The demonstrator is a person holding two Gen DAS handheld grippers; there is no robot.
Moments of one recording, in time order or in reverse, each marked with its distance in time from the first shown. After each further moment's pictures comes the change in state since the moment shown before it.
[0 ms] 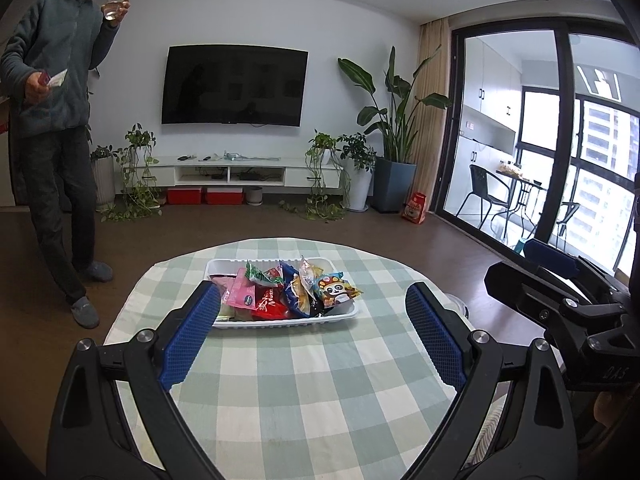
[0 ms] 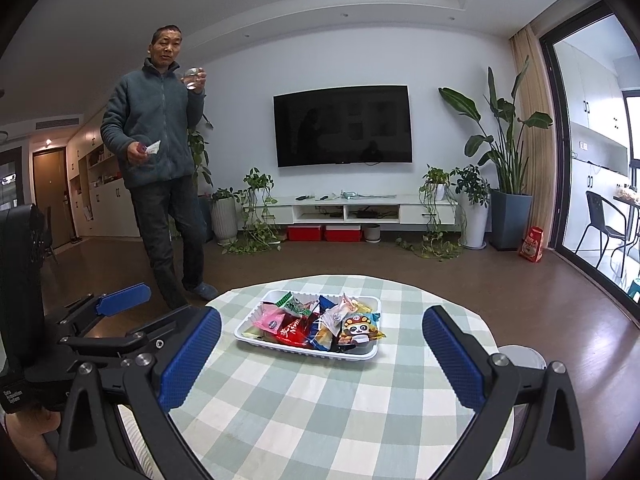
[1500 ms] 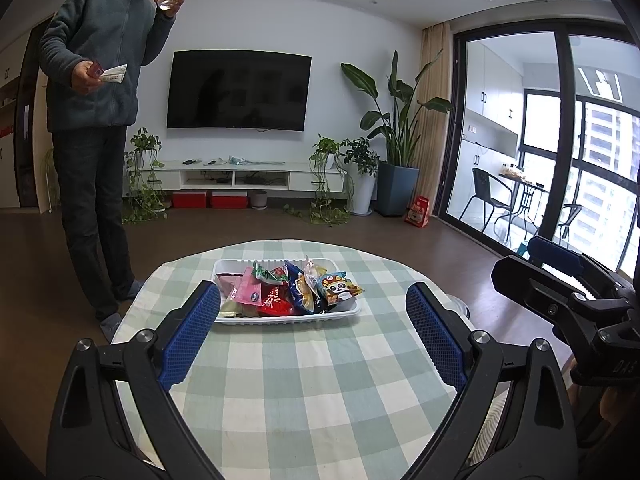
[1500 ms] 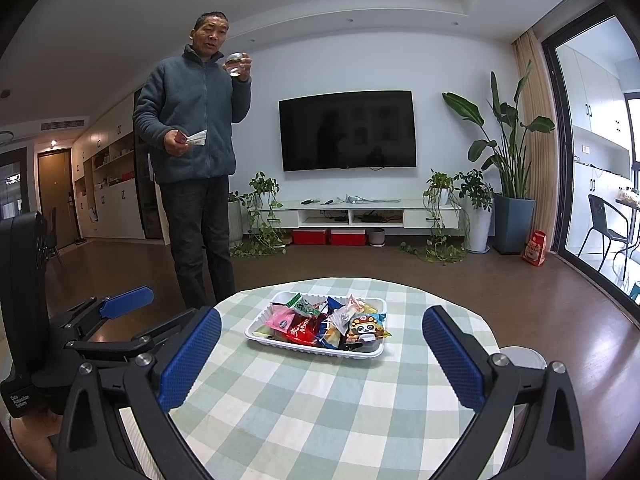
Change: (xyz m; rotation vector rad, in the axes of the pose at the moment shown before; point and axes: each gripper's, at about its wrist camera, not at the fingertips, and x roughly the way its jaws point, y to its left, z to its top) left arm -0.014 0.003 -0.005 0.003 -0.019 0.014; right arm -0.016 0.013 -0.002 -0.015 -0.018 0.012
